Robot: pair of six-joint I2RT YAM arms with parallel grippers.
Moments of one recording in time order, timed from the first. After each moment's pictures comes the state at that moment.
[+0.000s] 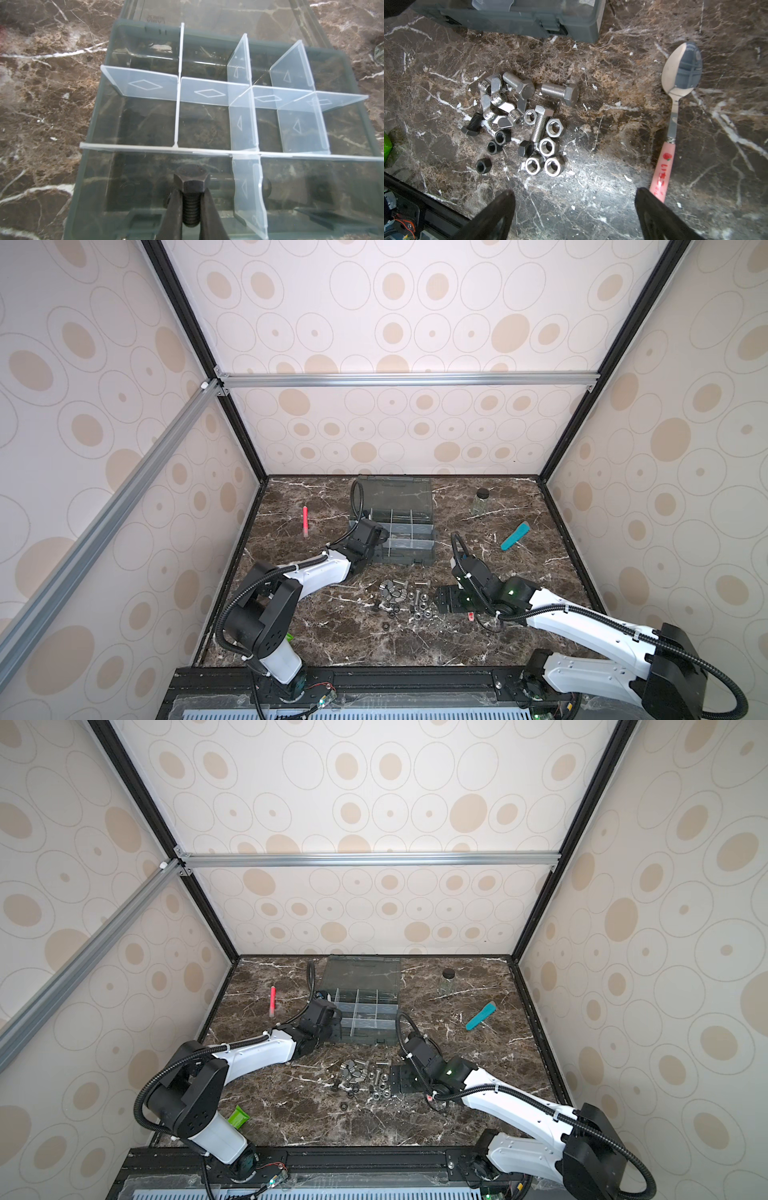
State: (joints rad) left arm -0.56 1.63 0.91 -0.09 -0.27 -0.50; right arm 0.84 1.12 0.71 -0.60 0.08 0.71
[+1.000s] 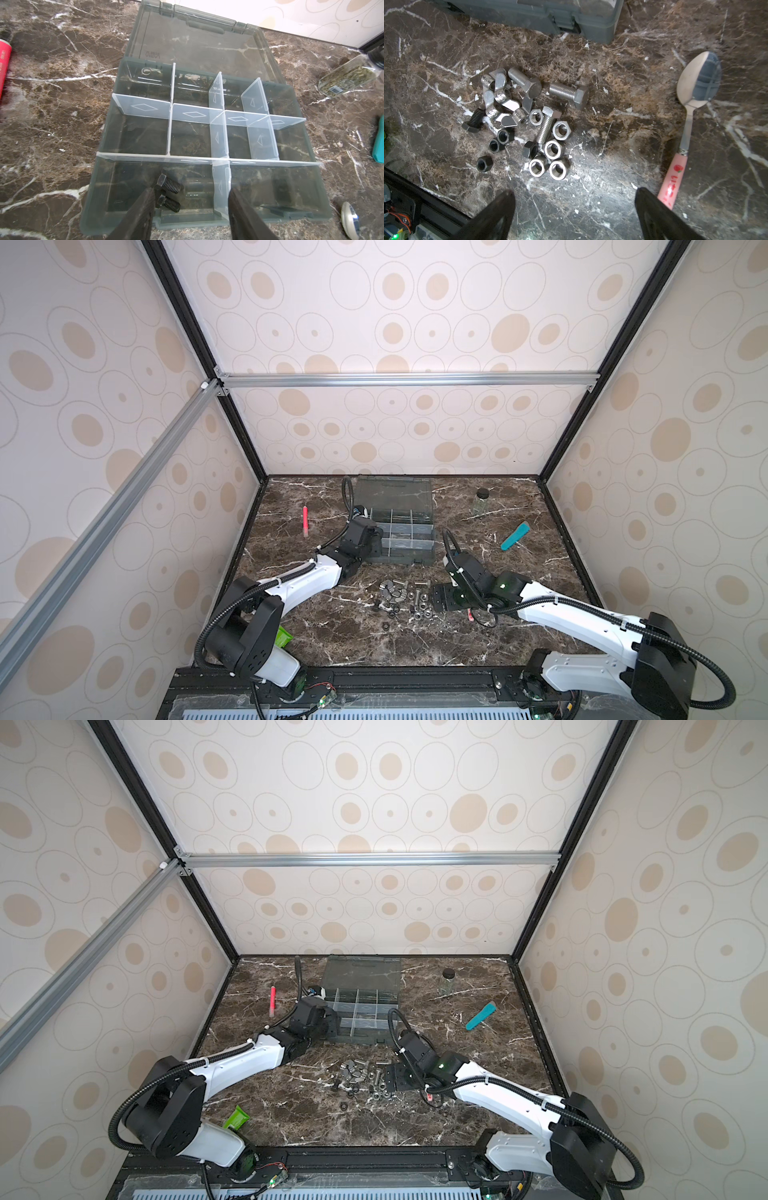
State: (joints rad) left arm -0.55 1.49 0.86 -0.06 -0.25 -0.52; right arm 0.84 1.21 0.77 -0.60 0.04 0.64
